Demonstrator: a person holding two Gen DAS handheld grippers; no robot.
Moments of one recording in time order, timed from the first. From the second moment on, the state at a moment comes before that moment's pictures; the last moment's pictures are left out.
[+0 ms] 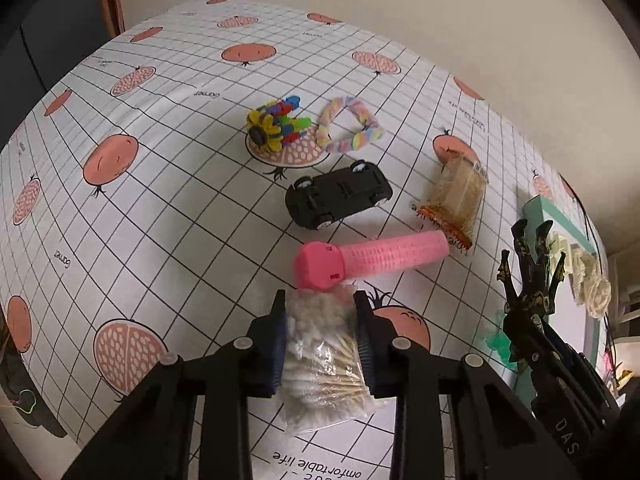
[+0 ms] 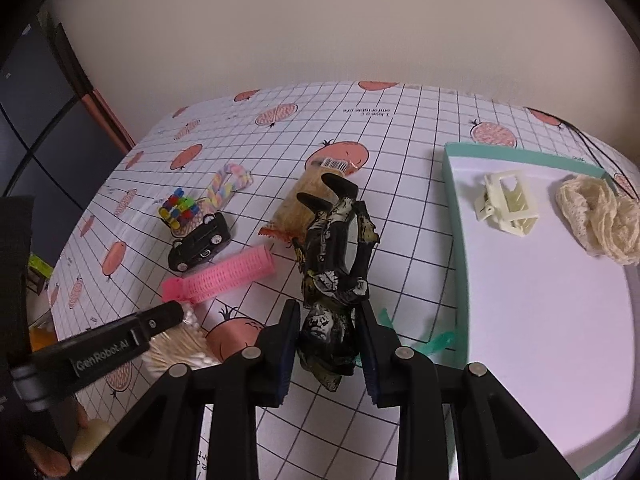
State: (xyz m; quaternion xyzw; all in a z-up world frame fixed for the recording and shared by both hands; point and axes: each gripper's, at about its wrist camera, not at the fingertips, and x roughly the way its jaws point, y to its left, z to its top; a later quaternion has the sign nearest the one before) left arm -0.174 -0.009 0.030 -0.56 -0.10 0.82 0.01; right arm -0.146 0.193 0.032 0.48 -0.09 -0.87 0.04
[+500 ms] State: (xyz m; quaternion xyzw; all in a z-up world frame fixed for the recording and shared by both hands) left arm -0.169 -0.012 0.045 -0.54 -0.12 0.84 0.01; right arm -0.132 0.221 0.049 0.47 -0.09 -0.88 0.02
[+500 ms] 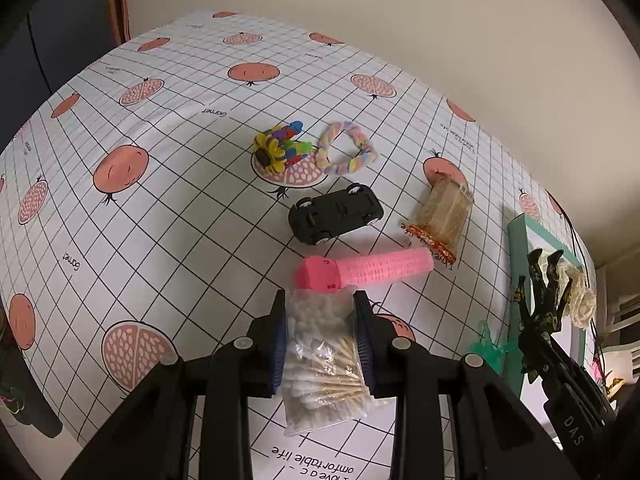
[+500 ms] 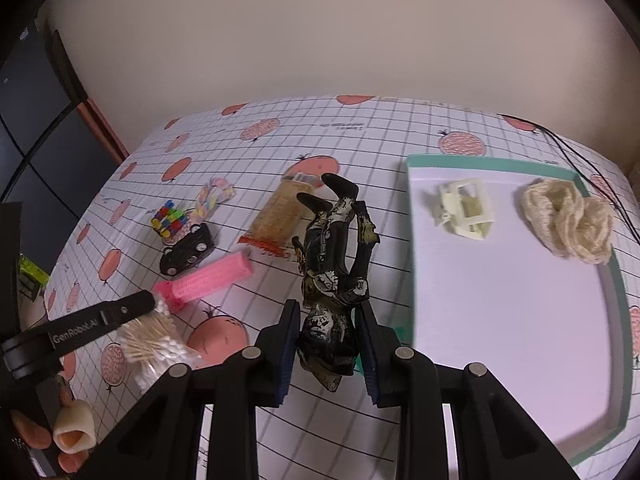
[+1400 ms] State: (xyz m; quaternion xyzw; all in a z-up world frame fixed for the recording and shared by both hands) left arm -0.144 0.103 0.080 -0.50 -0.09 0.85 0.14; right arm -0.078 0.355 0.058 0.47 -0.14 -0.87 -0.10
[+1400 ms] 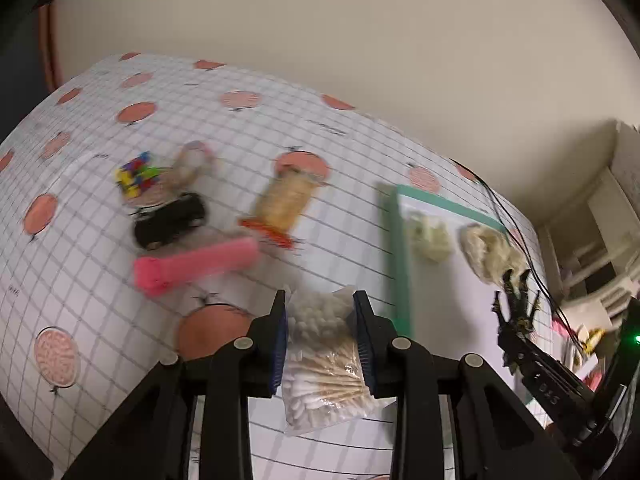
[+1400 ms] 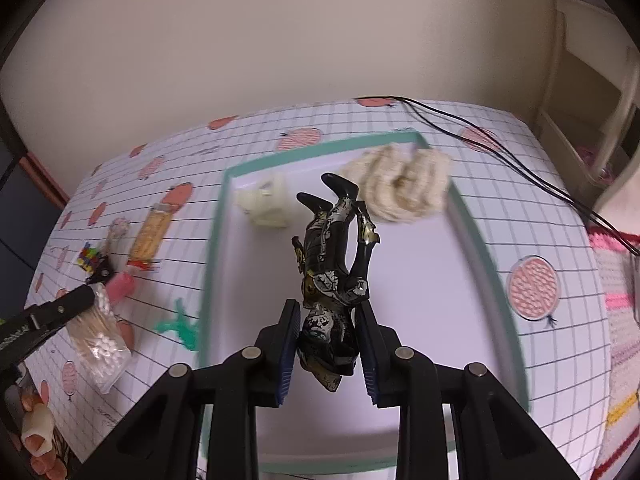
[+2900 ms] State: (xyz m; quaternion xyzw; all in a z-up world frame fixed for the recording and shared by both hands) left arm -0.193 0.269 0.023 -0.53 0.00 0.82 0.22; right arm -0.096 0.437 0.008 0.49 -0.16 -0.84 -0.16
